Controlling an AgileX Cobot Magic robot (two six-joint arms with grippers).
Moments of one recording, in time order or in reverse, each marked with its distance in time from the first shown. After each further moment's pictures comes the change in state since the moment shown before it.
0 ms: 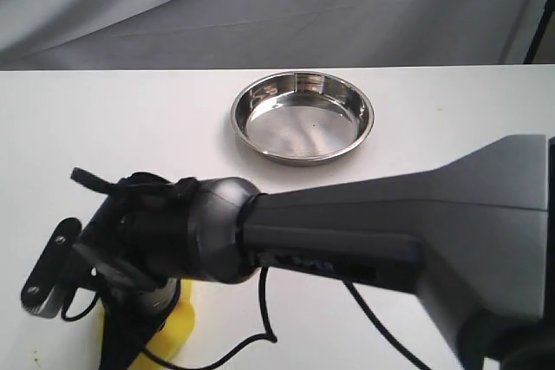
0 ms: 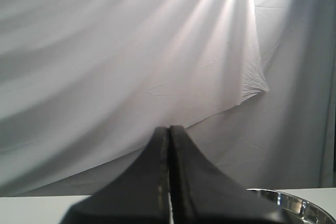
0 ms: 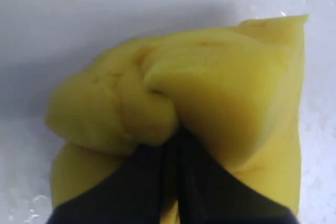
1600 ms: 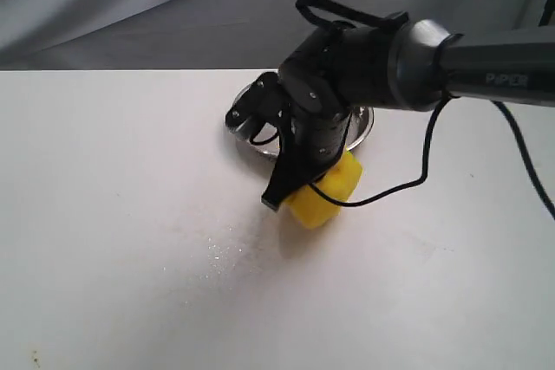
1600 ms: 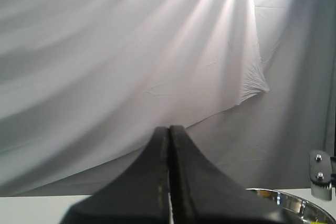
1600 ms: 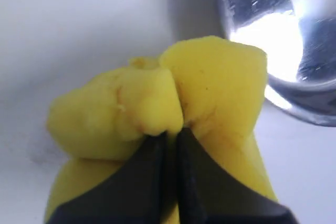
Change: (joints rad) left arm 0.000 0.000 0.000 0.000 0.000 0.000; right arm -0.423 -0.211 0.109 -0.158 0.076 0.079
